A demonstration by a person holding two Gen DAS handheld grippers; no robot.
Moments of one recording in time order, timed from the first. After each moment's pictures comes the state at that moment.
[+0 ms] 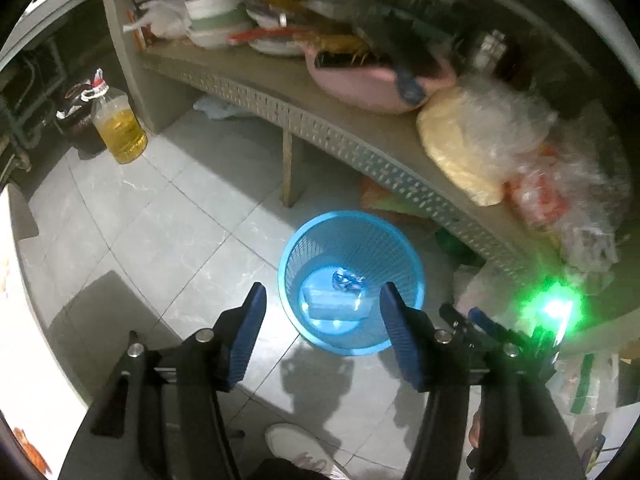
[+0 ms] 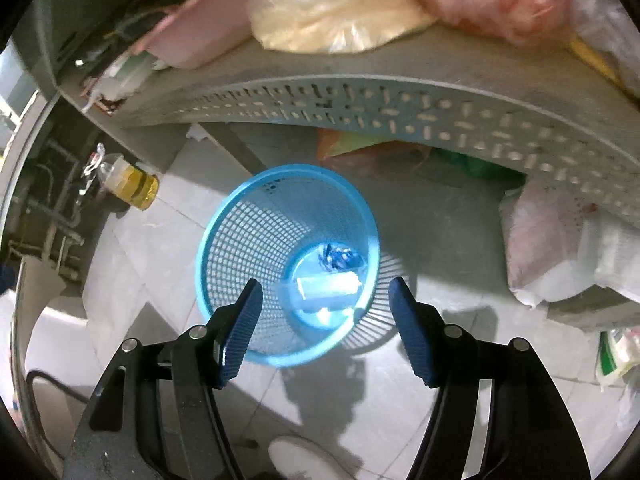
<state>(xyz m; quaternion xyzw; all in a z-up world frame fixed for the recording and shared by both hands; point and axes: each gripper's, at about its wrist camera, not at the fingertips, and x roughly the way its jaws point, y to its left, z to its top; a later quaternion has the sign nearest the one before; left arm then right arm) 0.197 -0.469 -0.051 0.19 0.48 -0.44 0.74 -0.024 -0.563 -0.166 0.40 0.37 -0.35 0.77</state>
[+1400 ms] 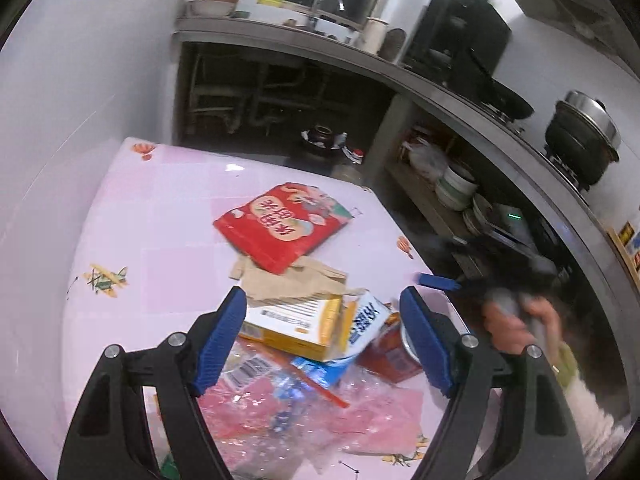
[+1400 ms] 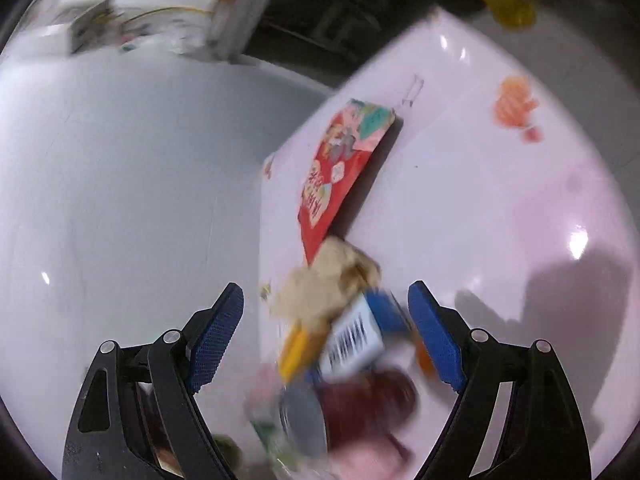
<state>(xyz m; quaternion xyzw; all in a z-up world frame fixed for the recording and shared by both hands) 0.218 0.068 0.085 -0.09 0.38 -0.22 0.90 0.328 -0.277 -0.027 0.43 0.49 0.24 0.72</state>
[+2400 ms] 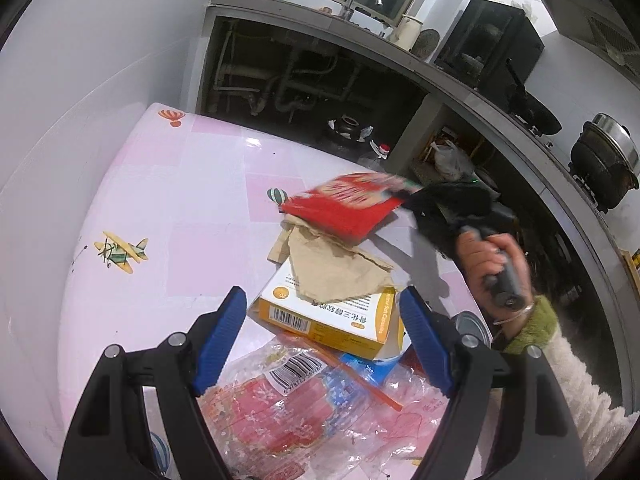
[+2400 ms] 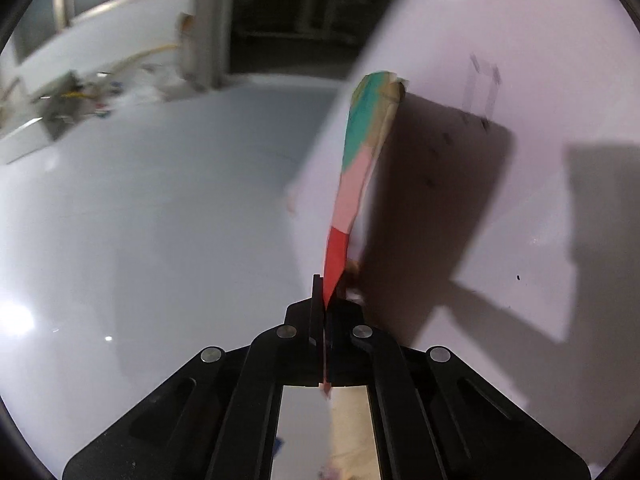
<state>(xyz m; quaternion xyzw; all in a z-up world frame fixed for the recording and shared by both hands) 0.242 0.097 0.047 -0.12 0.40 -0.19 0.89 0.426 -0.268 -0.052 0.55 0.46 0.28 0.64</state>
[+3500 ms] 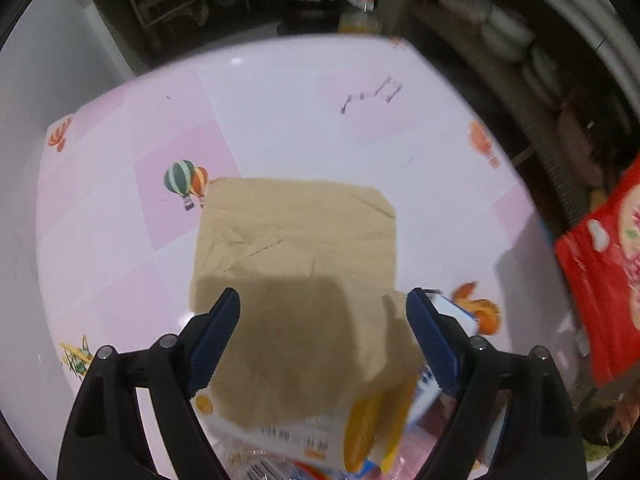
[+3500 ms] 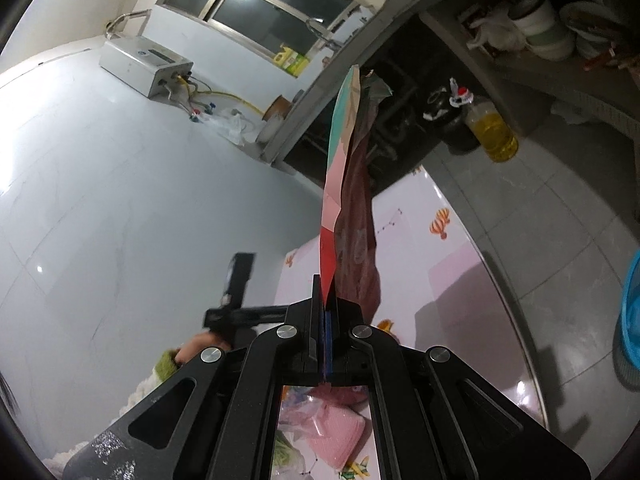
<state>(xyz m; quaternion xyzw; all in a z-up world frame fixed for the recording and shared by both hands) 0.389 -0.054 -0.016 0.12 0.61 -0.20 0.76 0.158 -0.368 0.057 0.40 0.27 0.19 0.86</state>
